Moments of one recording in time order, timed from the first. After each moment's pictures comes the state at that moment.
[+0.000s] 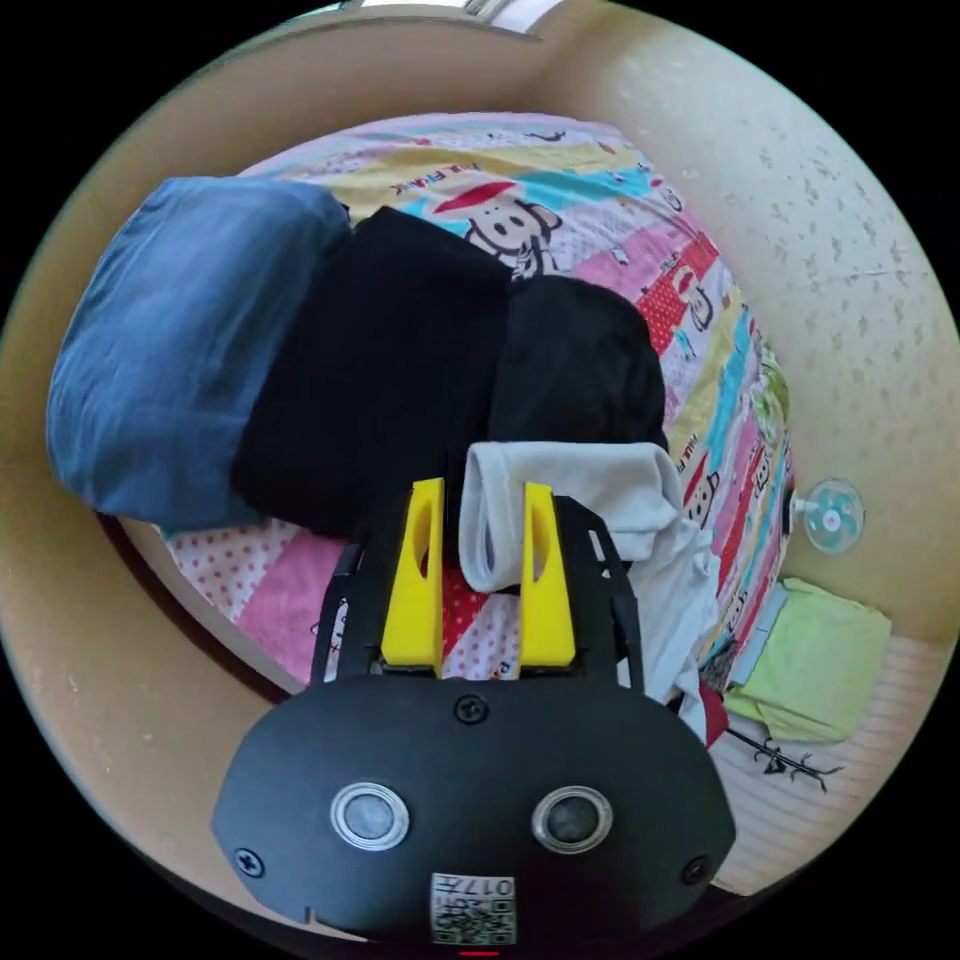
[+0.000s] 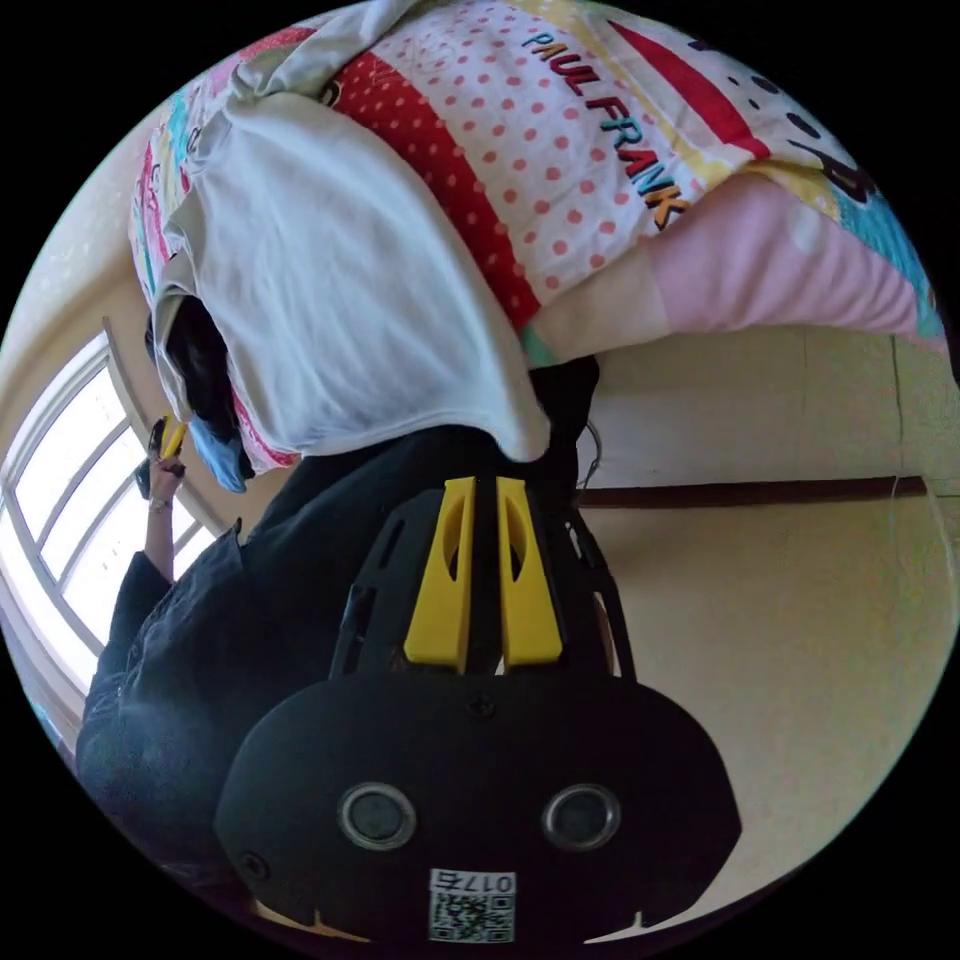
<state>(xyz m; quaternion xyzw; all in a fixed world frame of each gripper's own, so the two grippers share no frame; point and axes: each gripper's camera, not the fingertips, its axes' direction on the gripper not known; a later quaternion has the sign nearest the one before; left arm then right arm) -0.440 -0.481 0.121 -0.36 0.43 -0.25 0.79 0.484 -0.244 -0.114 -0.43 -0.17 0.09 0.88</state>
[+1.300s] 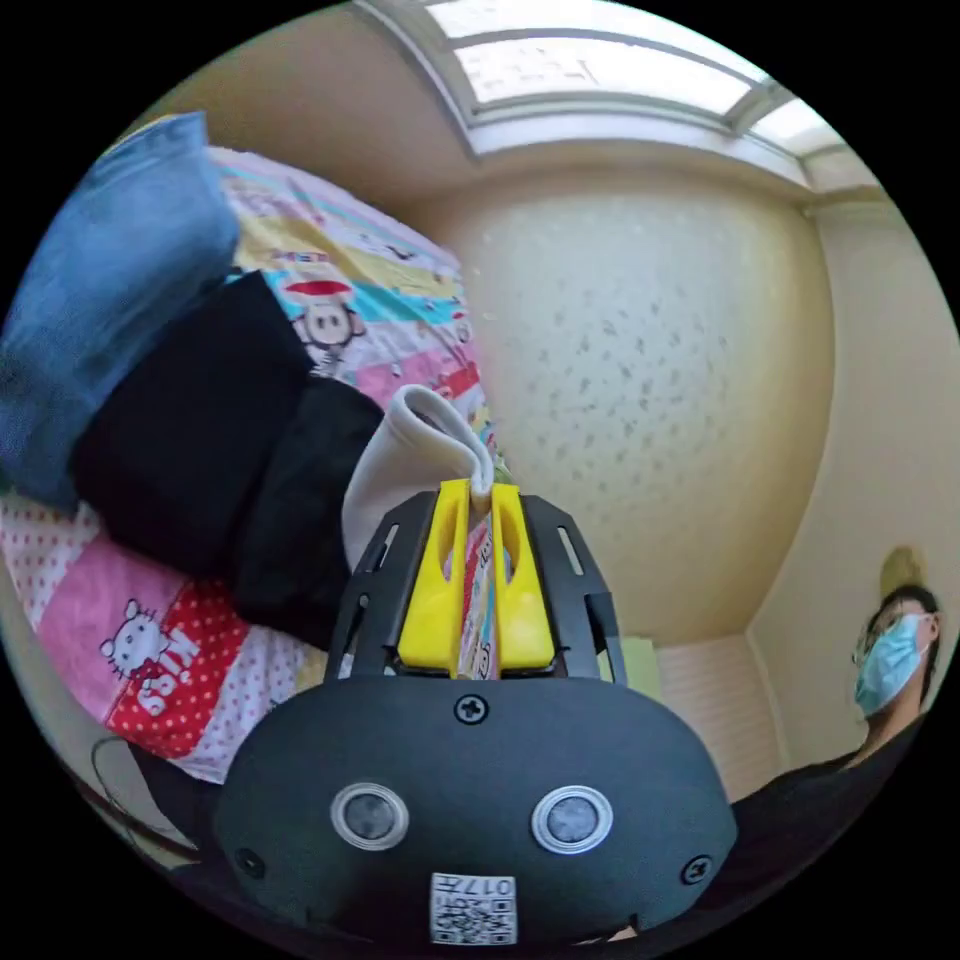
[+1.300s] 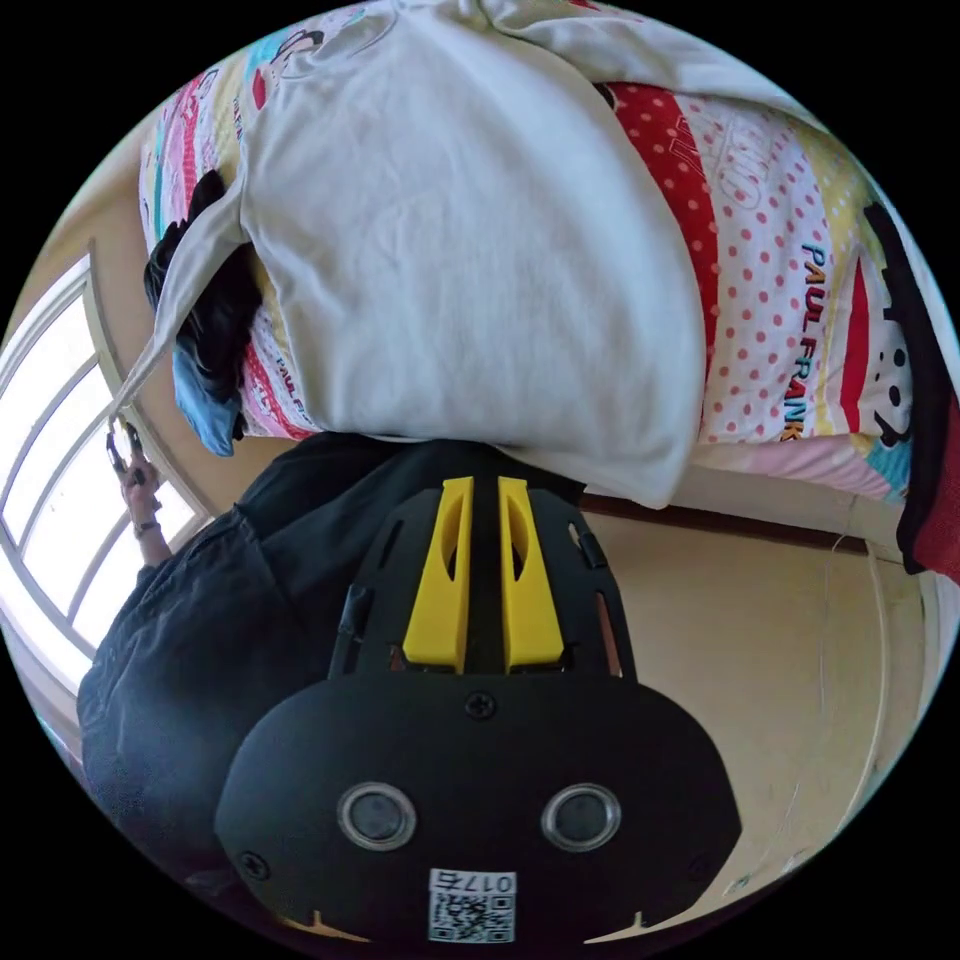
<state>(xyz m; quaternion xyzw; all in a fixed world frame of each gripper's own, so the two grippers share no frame) -0.512 -0.342 -0.031 -0.08 0.69 -0.41 0.59 0.316 -0.333 -0.155 -0.43 -0.16 0.02 0.89</state>
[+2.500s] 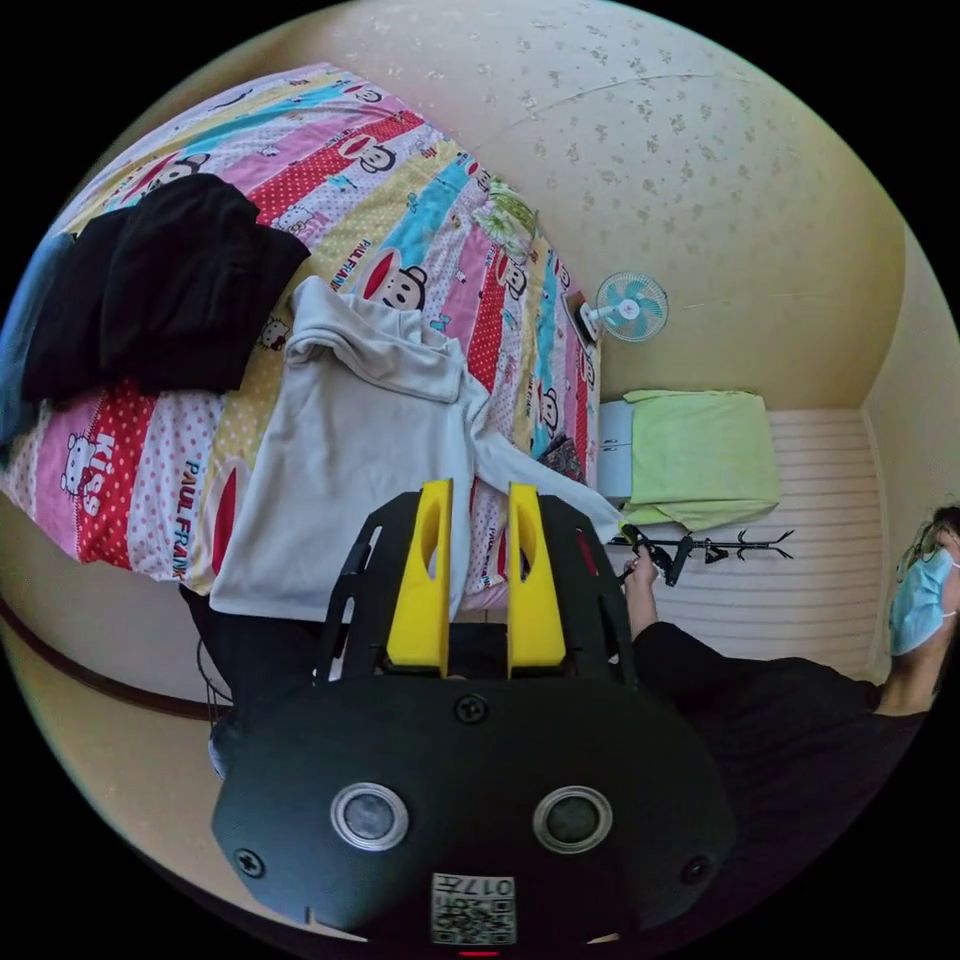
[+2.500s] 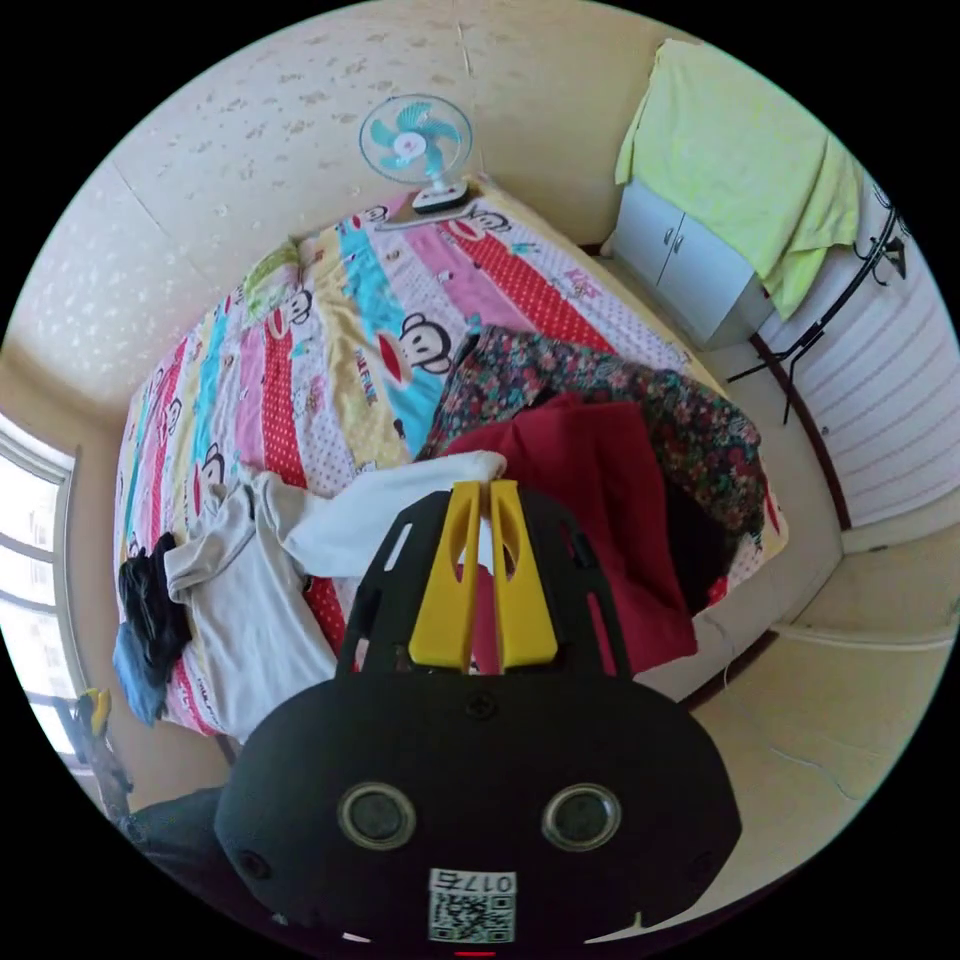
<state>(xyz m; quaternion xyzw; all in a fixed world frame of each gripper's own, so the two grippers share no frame) -0.193 -0.210 -0.344 -0.26 0.68 -0.10 0.68 0.494 -0.461 -0.346 0.07 0.04 0.13 0.99</state>
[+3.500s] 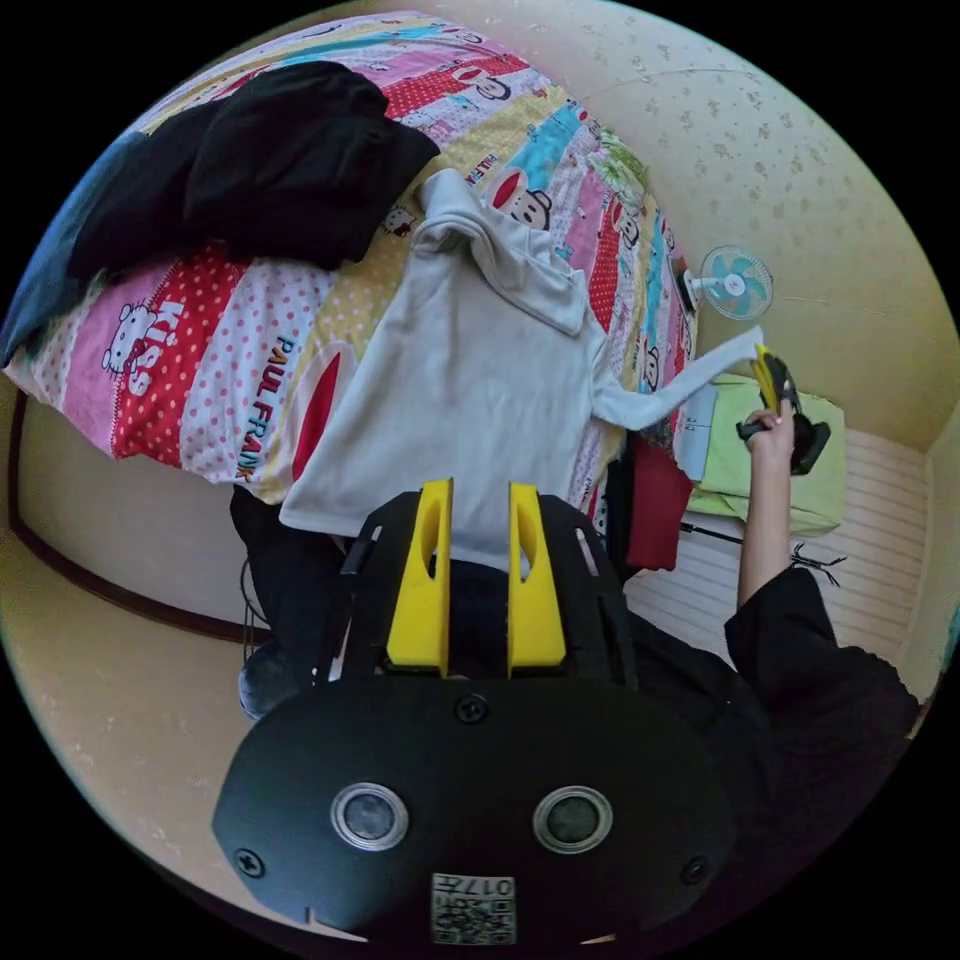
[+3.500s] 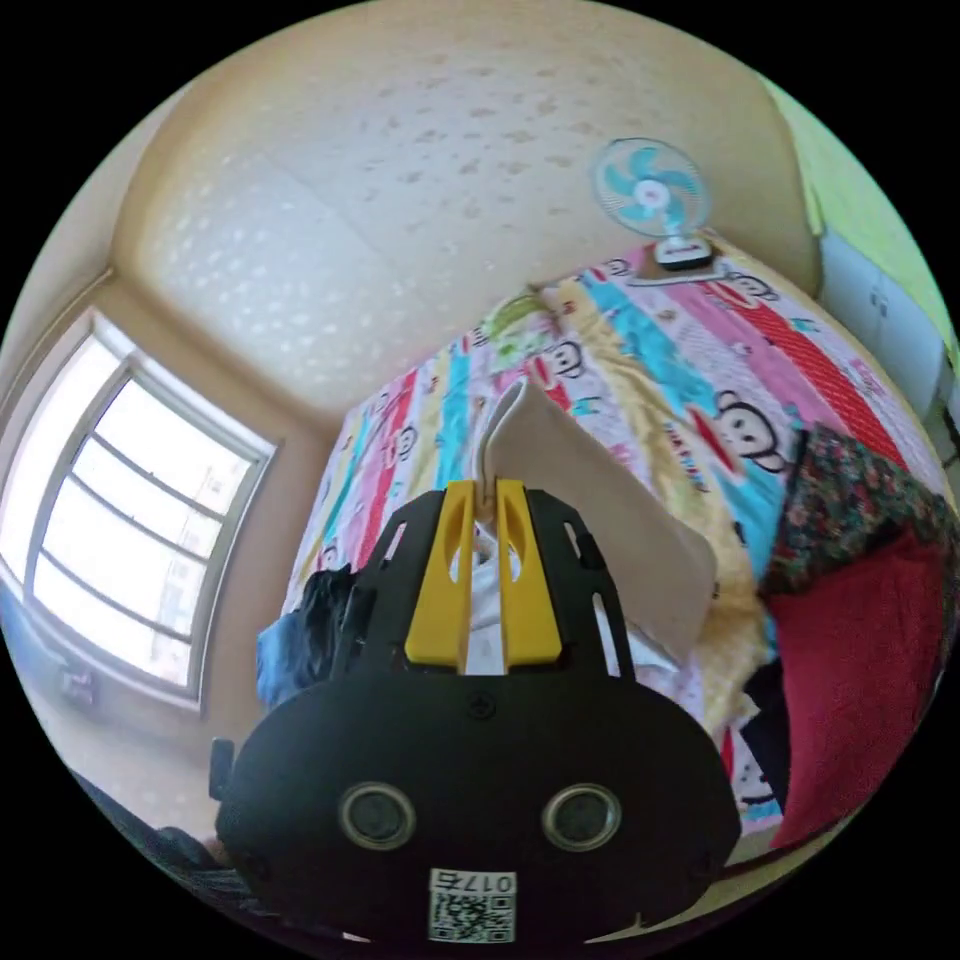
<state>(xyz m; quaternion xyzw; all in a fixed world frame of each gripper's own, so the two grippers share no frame) -0.176 -0.157 -0.191 -0.37 0.59 -0.07 0.71 0.165 -0.555 -0.269 0.13 -0.30 -0.09 0.94</state>
